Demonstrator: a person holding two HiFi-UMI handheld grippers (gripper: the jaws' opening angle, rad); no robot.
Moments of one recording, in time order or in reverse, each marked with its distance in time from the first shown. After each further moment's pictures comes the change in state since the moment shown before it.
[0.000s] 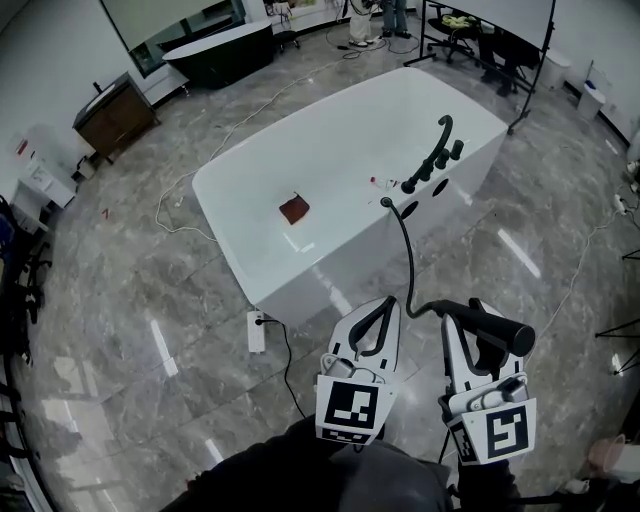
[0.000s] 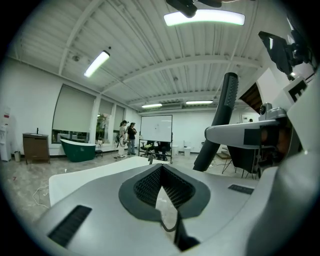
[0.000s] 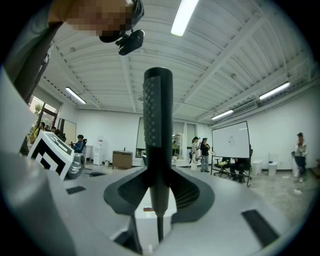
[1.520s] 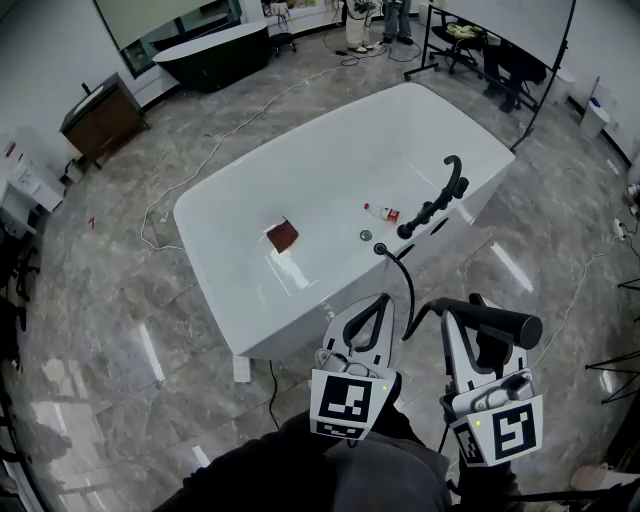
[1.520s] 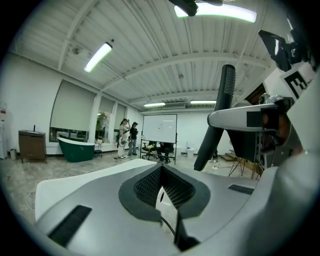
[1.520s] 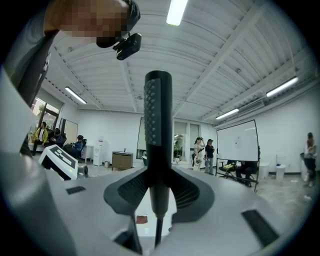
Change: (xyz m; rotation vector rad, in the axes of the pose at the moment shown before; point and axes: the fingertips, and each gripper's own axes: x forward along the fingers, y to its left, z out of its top) left arm 0.156 0.082 0.025 -0.033 0.005 0.009; right arm 0.153 -0.085 0.020 -0.018 0.018 0.037
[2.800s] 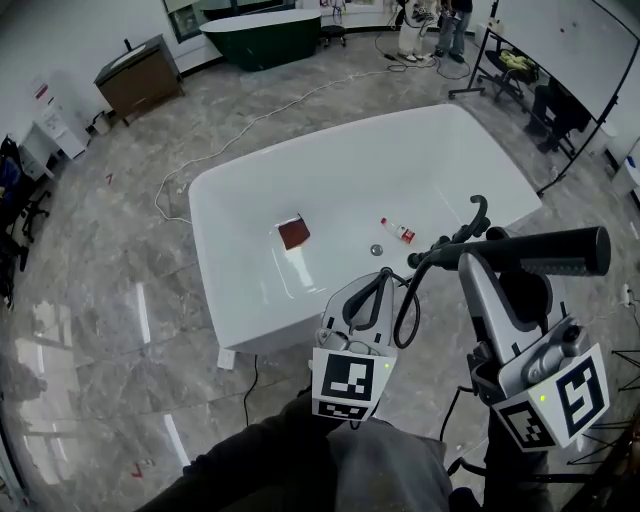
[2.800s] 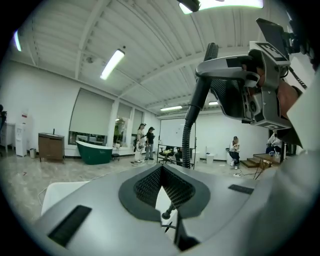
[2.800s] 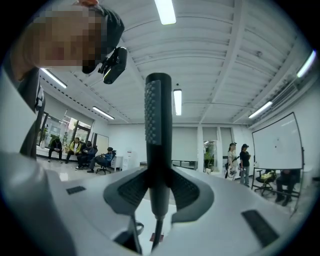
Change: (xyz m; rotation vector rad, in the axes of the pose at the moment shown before) left arm 0.074 0.059 0.028 -0.028 -0.053 0.215; right arm 0.109 -0.030 0.105 -0.003 -0.098 0.377
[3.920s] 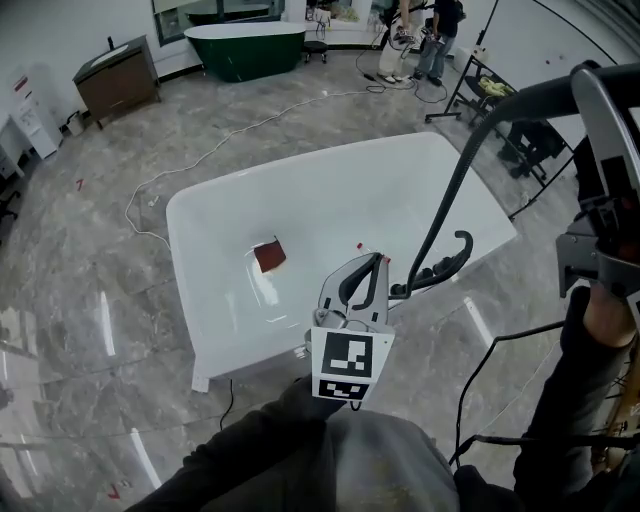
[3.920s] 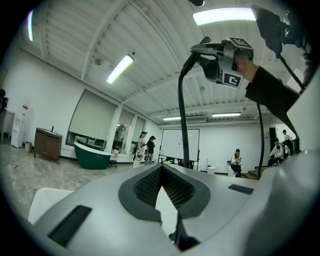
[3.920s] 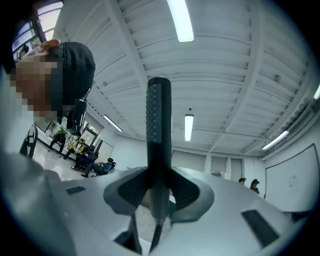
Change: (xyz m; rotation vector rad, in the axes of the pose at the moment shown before) left arm 0.057 0.071 0.046 -0.069 -0.119 -0.014; right arm 0.095 -0.030 0.105 -0.121 -0.103 0.055
